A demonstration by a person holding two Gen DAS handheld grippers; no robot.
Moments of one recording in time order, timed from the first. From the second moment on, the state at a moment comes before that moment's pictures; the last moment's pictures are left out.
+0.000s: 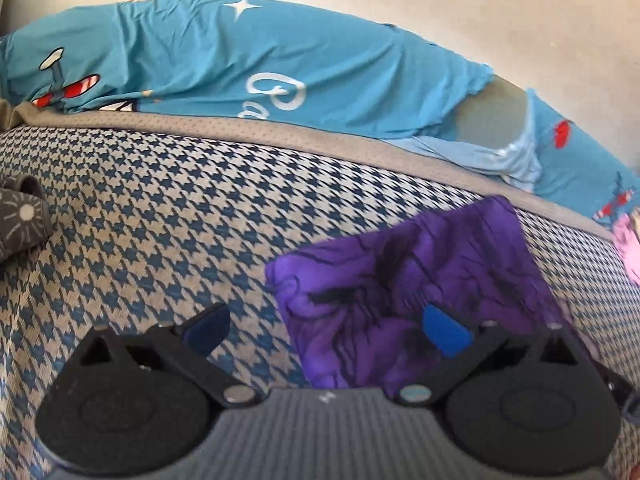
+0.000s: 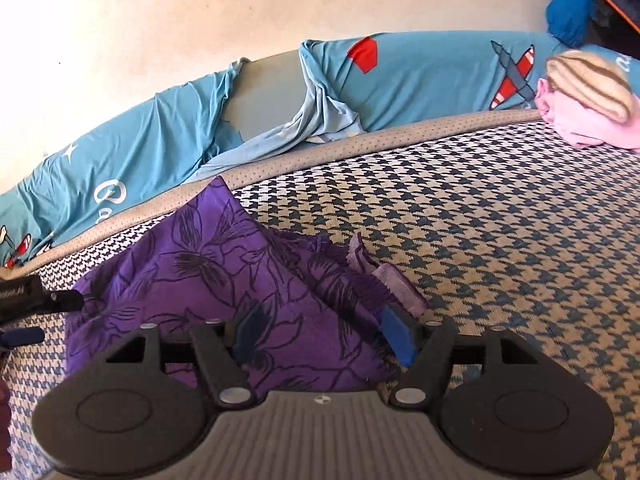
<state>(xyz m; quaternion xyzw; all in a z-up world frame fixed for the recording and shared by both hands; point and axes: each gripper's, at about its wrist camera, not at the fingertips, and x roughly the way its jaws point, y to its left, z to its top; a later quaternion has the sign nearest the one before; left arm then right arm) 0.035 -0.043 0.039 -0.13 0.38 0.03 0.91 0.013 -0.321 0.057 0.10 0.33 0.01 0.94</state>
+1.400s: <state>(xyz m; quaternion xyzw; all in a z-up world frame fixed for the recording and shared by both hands) -0.066 -0.065 0.010 -0.13 0.42 -0.01 0.90 -0.043 -0.316 0.053 0.01 0.42 0.06 0.91</state>
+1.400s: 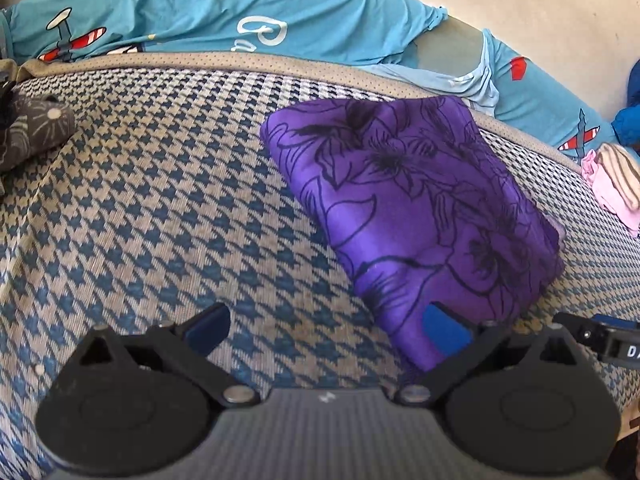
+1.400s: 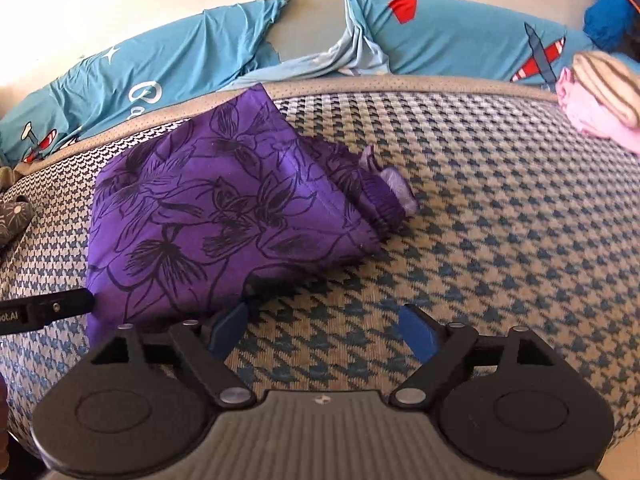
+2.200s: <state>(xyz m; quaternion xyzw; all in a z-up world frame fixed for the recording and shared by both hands) -0.082 -0.081 -0.004 -0.08 0.44 0.00 0.90 -0.023 -0.341 0.047 -0.05 0.43 0.10 0.90</state>
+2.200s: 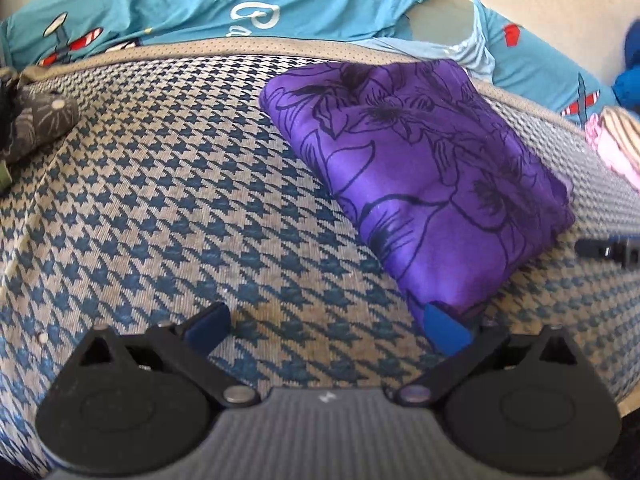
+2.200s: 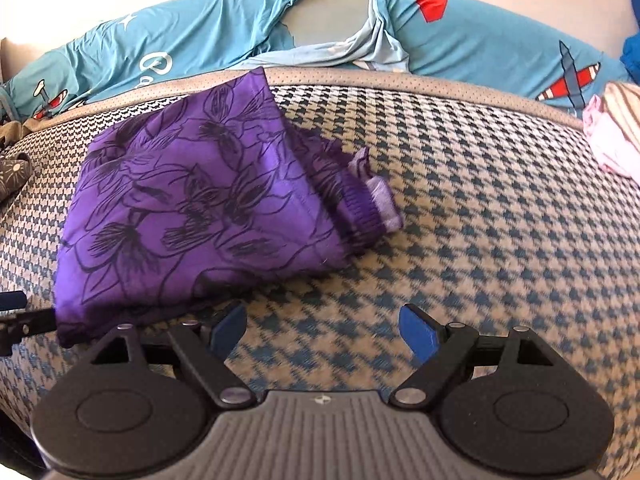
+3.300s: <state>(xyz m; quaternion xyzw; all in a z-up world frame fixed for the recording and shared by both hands) -0.083 -0.059 0.007 -0.13 0.42 -0.02 0.90 -0.003 -0.362 0.047 0.04 0.43 0.11 0.90</state>
